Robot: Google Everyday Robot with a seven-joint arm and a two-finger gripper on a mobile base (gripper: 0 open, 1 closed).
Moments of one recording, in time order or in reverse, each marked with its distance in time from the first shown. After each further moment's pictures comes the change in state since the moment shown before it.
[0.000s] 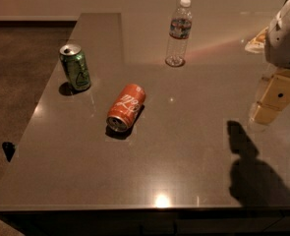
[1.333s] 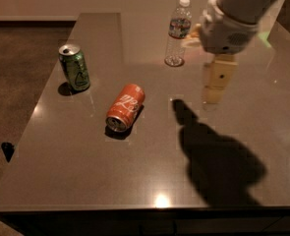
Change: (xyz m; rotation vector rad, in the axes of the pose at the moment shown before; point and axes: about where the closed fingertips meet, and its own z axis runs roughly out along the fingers) arm -0.093 -0.032 0.052 -0.134 -0.099 -0.320
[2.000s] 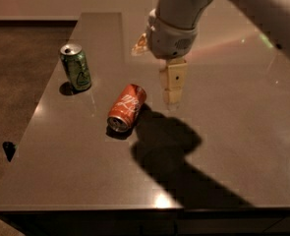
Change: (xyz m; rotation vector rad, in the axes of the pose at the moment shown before) arm -0.075 -0.023 0.048 -0.079 -0.027 -0.309
